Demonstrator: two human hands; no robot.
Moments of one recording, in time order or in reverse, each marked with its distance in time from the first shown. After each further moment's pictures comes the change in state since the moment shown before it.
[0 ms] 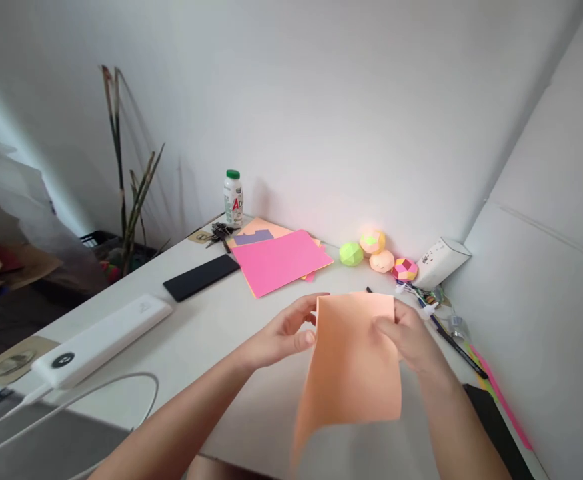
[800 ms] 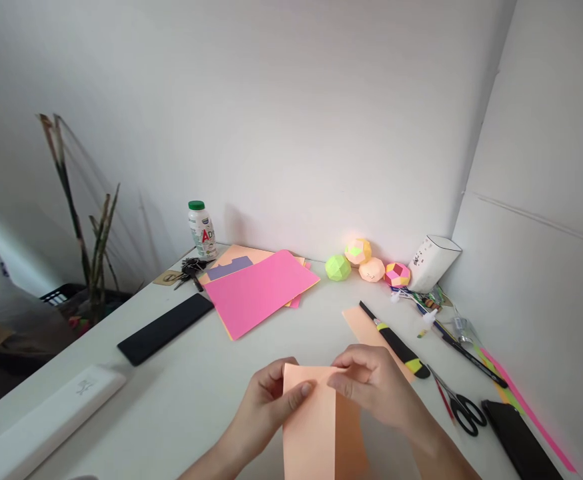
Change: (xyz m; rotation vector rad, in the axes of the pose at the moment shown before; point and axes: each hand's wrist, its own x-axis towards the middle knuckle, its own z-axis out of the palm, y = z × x) left_hand -0.003 -0.036 0.025 -0.143 0.324 -0.334; right_hand -0.001 0.015 0.020 -0.168 -0.167 -0.148
